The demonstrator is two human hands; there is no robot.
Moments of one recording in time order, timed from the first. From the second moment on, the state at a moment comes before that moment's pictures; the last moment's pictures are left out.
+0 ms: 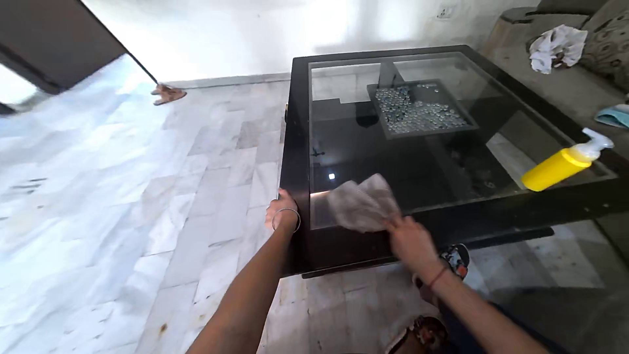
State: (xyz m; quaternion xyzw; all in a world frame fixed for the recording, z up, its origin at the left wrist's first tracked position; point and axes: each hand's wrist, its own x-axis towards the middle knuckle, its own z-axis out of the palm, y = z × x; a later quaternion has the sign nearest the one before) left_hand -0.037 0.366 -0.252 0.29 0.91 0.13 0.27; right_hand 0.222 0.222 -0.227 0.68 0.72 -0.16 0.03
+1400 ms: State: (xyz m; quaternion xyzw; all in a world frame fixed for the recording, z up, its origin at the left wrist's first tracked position) left_hand -0.038 0.372 -0.250 0.28 0.92 0.09 0.26; right_hand 0.329 0.358 -0.253 0.89 0.40 -0.09 -0.19
